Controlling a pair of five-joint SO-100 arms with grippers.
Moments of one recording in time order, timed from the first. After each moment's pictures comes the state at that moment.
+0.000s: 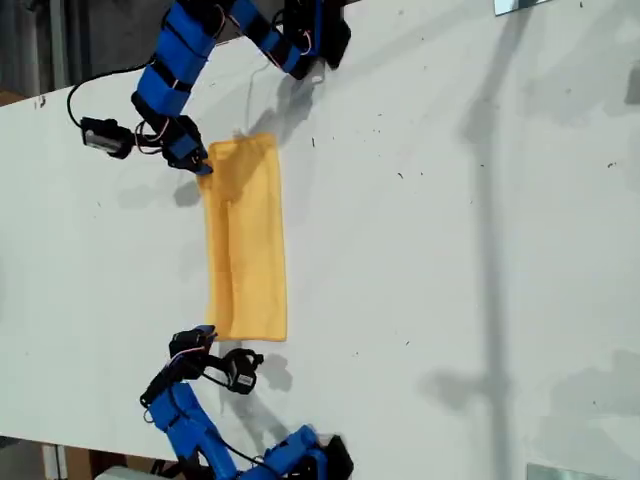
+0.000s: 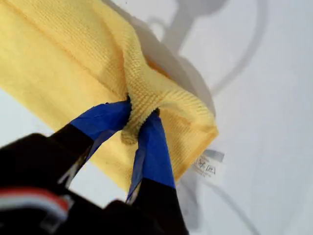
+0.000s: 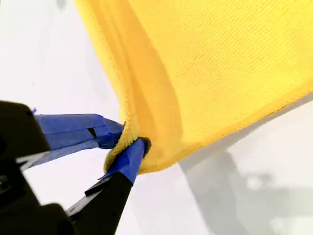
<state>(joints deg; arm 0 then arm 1) -49.0 84.1 91.4 59.1 -42.6 49.1 95.2 104.2 60.2 39.9</state>
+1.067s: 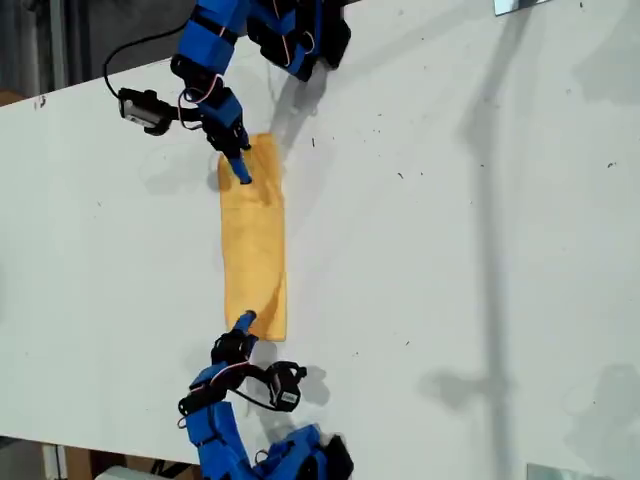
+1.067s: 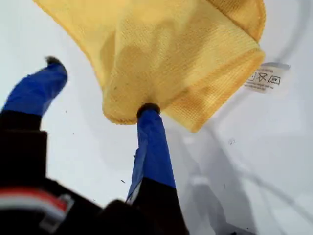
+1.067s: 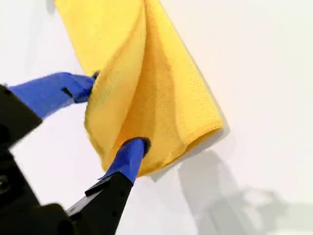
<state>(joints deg) -34.6 104.6 116.6 55.4 -54.4 35.5 129.7 132.3 65.7 51.7</state>
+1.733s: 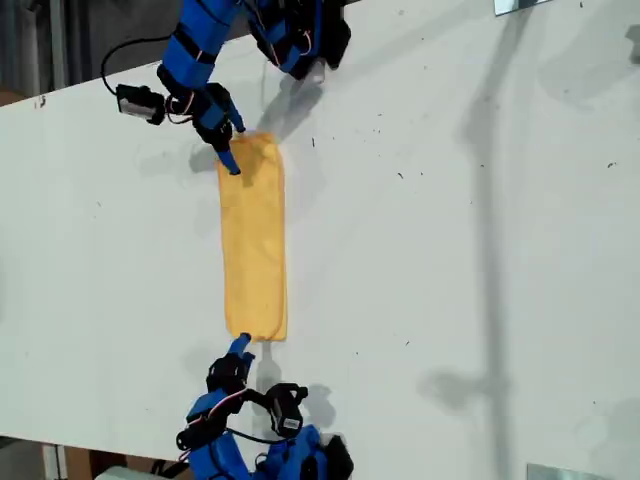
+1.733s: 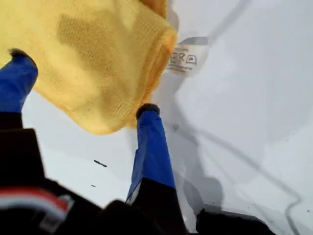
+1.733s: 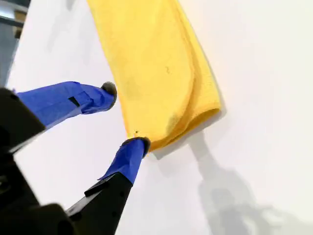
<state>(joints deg) -35.9 124.0 125.1 61.6 -57.0 51.2 111.7 128.7 66.2 47.0</state>
